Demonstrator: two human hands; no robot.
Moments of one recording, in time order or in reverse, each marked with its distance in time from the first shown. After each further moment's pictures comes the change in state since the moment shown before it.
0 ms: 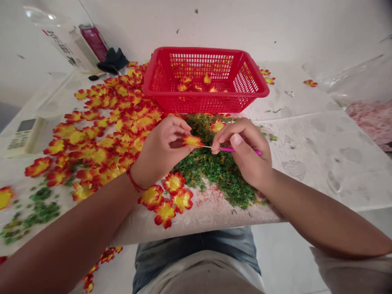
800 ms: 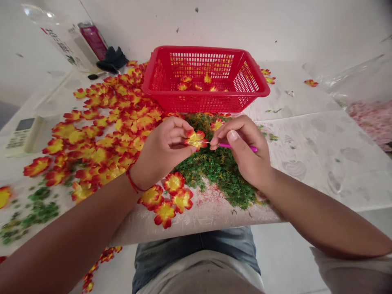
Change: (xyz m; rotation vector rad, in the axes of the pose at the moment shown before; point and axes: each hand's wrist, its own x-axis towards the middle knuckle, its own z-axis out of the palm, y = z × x) left_hand -0.003 0.010 0.004 -0.102 -0.020 -0.098; right_hand 0.002 0.000 0.002 -0.046 0.044 0.061
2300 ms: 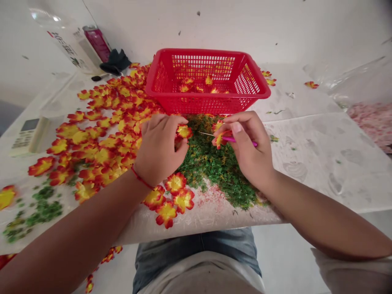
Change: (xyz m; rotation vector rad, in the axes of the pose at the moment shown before) left_hand 0.000 -0.005 -0.012 0.965 0.165 0.350; right_hand 0.002 0.006 0.004 -0.011 0.169 0.028
